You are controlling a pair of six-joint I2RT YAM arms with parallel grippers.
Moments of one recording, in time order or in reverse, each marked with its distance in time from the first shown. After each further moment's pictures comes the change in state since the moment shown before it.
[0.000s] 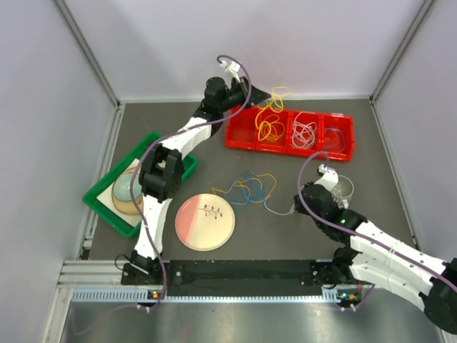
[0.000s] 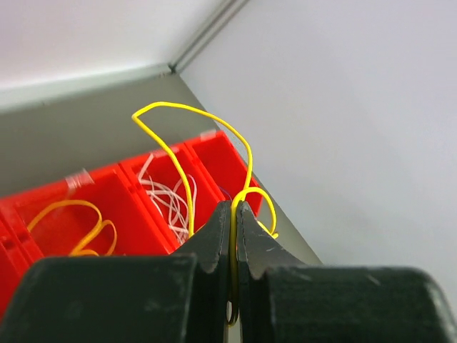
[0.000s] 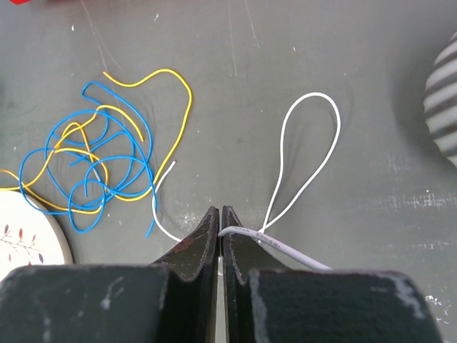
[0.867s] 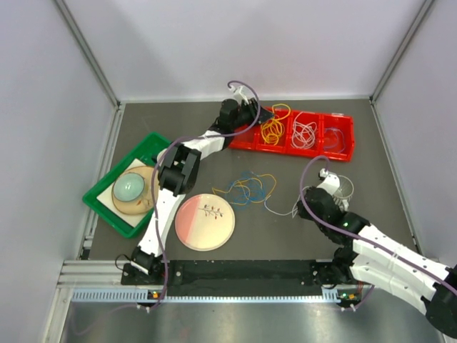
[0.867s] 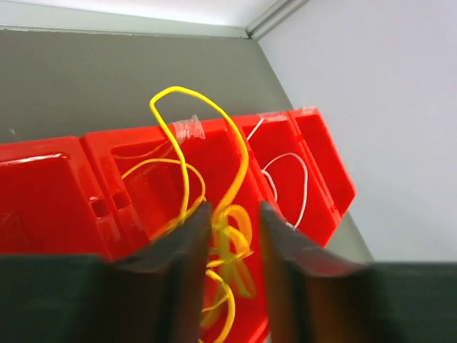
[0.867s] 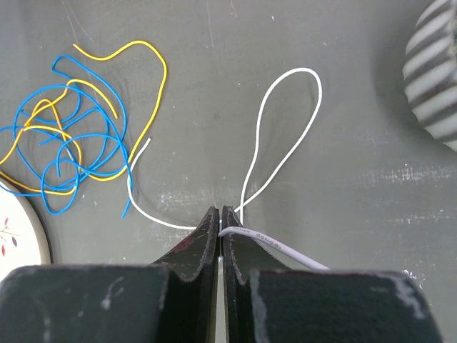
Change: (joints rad) left arm -0.034 0.302 0.065 0.123 -0.138 0.016; right arm 0.000 -0.054 -0.025 -0.086 -0.018 0.005
